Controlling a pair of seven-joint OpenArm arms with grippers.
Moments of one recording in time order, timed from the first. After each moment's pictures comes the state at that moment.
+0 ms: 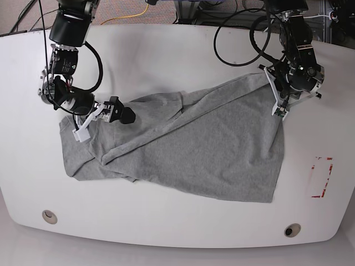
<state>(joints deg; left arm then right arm) 7.1 -5.1 -15.2 111.8 -1.6 -35.5 83.1 4.2 13.8 20.7 76.1 59.1 28.6 -72.4</state>
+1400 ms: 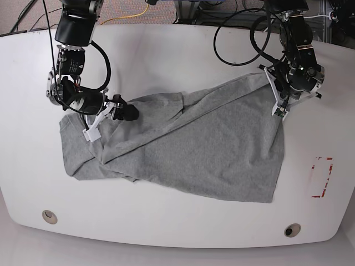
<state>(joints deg) 7.1 -5.2 -15.2 111.8 -1.6 -35.5 83.1 4.2 12.1 17.6 76.1 59.1 28.8 -72.4</state>
